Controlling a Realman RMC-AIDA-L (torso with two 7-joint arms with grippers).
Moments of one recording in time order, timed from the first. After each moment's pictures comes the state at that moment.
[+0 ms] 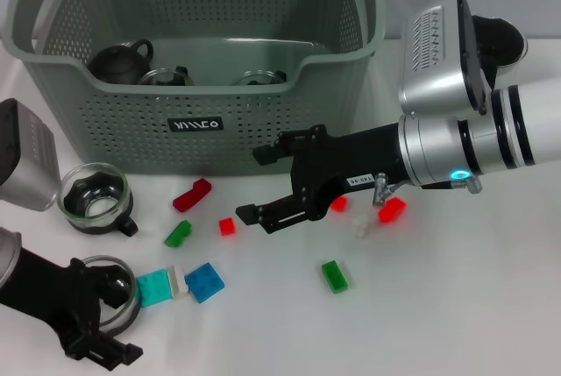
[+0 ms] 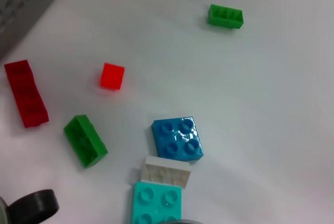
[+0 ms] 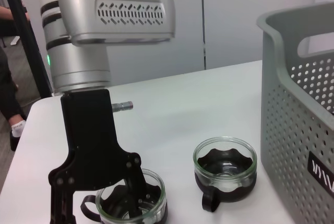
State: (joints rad) left arm -0.43 -2.17 0.88 1.22 2.67 1.79 -1.72; right arm 0.70 2.10 -1.43 -0.82 -1.78 -1.22 1.63
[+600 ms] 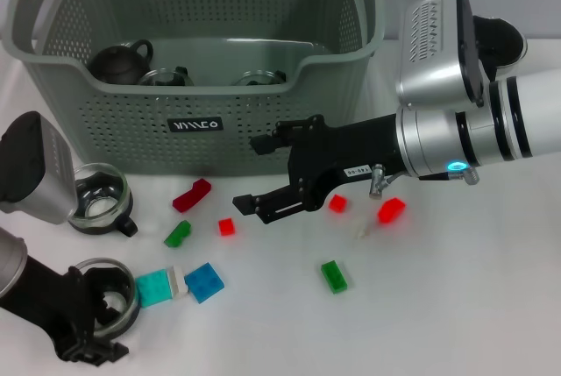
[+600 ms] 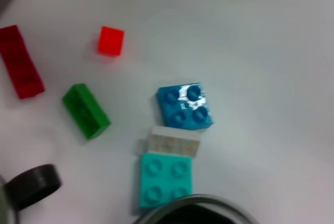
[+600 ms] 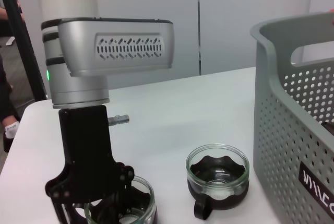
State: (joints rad) left arm -0.45 -2.17 0.93 1.18 2.75 1.75 -1.72; right arm 0.71 2.10 -1.43 -0.83 -1.77 -1.21 1.63
